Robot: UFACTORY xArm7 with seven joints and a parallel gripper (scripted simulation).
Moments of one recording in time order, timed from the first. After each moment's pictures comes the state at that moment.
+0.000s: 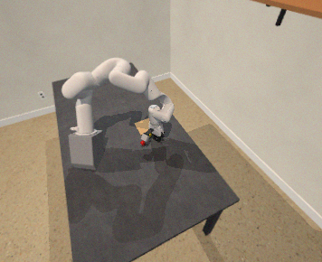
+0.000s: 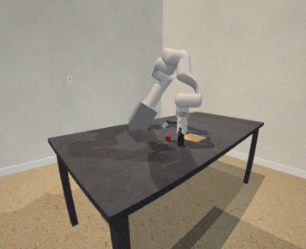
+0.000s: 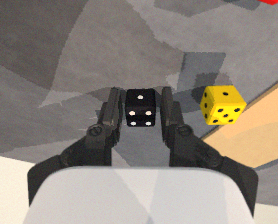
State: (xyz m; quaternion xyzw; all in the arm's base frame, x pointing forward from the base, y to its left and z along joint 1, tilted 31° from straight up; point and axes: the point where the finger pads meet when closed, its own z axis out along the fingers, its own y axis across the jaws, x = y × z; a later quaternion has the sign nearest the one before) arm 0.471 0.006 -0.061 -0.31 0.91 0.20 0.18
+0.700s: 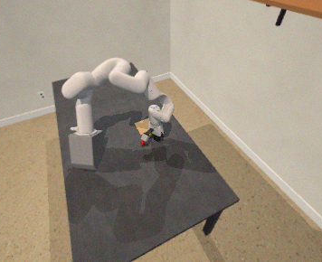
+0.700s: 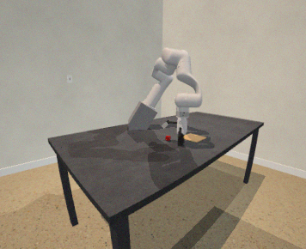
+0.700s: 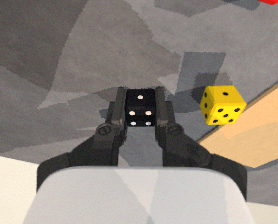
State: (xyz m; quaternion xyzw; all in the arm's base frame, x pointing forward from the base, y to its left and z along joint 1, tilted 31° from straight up) arm 0.471 0.006 -0.061 -0.31 0.91 0.20 0.18
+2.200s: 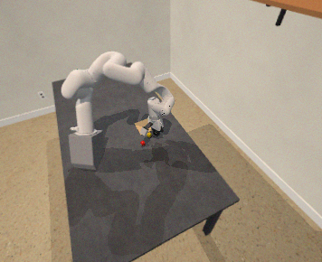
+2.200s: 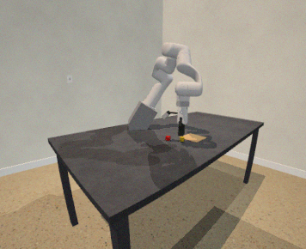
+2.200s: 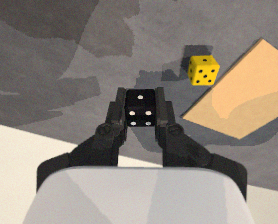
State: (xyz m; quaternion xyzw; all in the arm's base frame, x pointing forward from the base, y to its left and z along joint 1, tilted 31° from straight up) arm 0.459 -0.021 -0.012 -0.31 0.91 0.20 0.18
